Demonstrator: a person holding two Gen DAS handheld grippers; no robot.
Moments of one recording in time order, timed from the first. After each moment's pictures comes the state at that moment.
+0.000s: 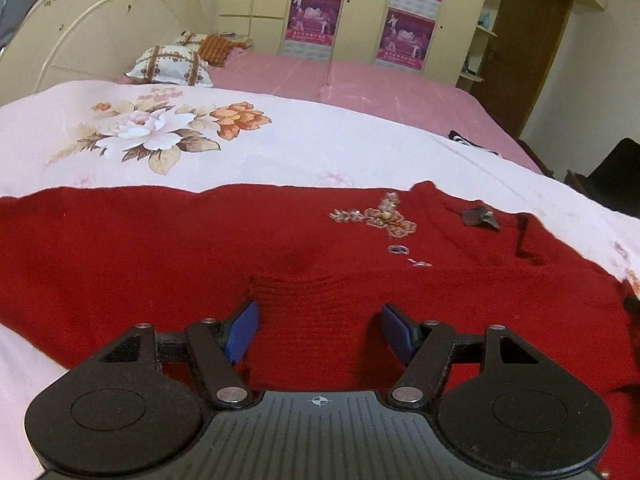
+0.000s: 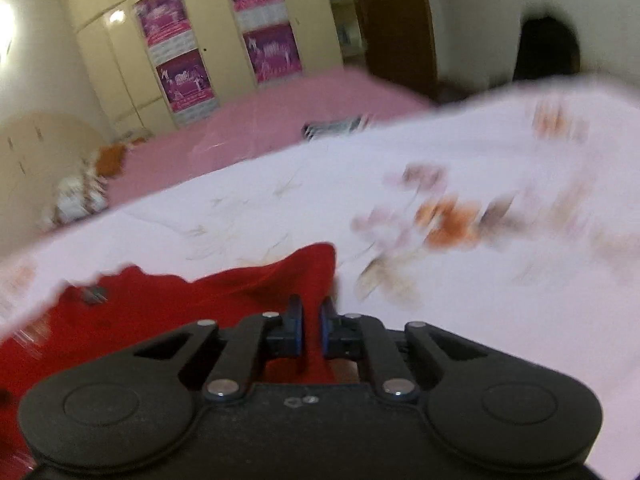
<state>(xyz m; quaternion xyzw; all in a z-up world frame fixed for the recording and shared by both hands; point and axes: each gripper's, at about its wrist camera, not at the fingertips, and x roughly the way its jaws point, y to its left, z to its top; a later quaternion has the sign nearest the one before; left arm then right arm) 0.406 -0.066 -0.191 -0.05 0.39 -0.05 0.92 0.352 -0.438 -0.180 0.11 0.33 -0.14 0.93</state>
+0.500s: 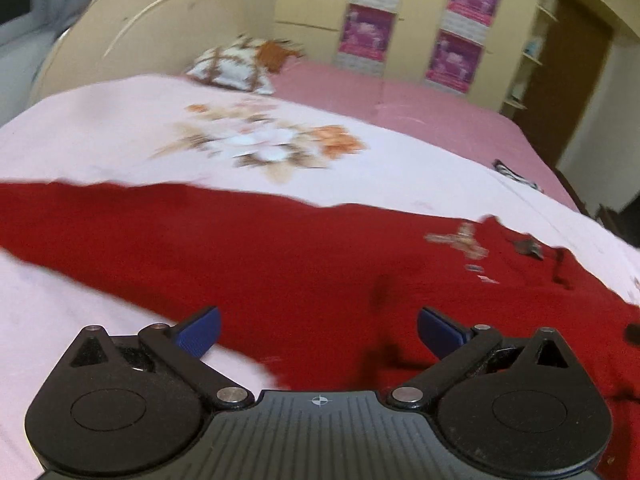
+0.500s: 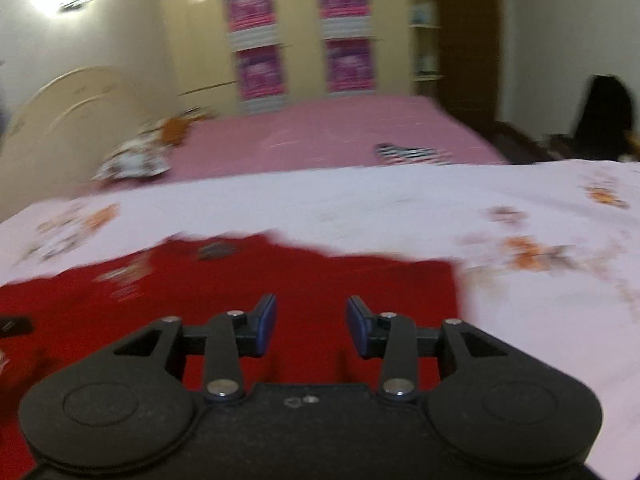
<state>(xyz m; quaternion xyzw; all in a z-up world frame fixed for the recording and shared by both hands) 0.366 0.026 -0.163 -0.10 0.40 0.02 0.91 0.320 -0.323 -0.143 0.06 0.33 -0.02 0.94</state>
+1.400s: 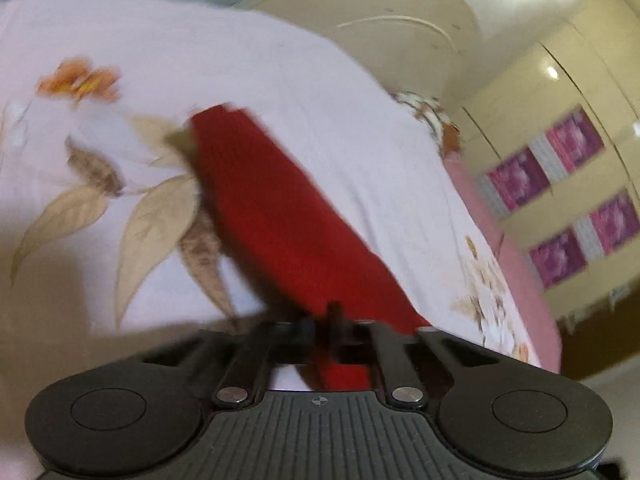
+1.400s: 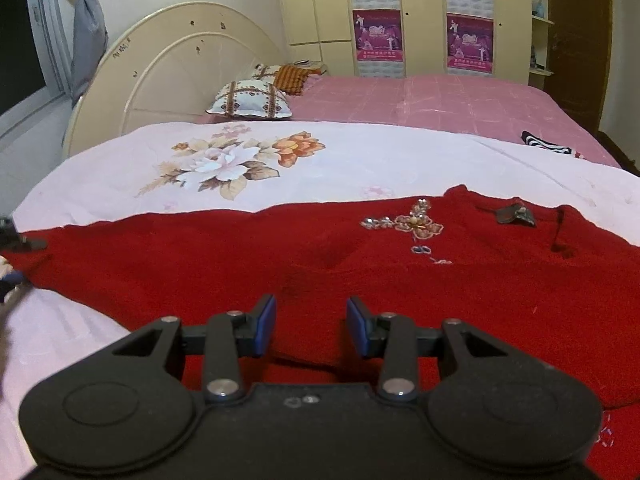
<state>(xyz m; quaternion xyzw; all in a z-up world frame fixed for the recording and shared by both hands) 0.373 0.305 -0.232 -0.43 0.31 0.19 0.82 0.367 -0.108 -0.172 0.02 0.38 0.09 0.92</state>
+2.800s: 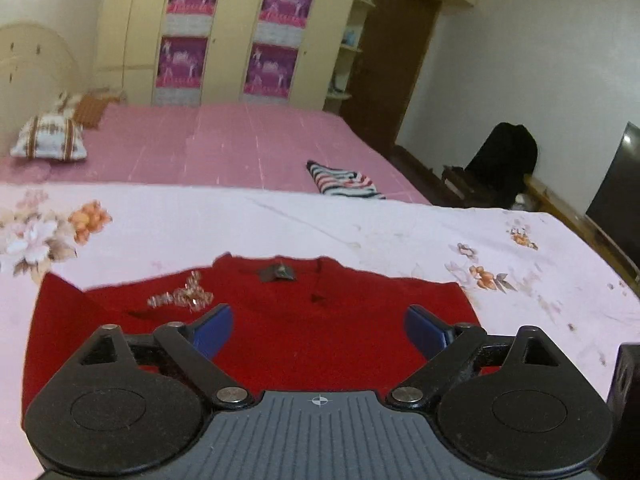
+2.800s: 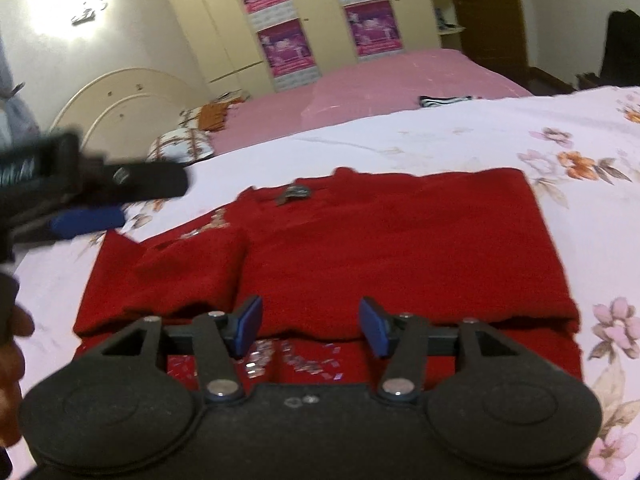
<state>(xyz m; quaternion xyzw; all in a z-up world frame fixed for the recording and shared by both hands) 0.369 -0.119 -0.086 -0.05 0.34 -0.24 0.91 0.291 -0.301 -0.150 0.14 0.36 0.02 0.92</state>
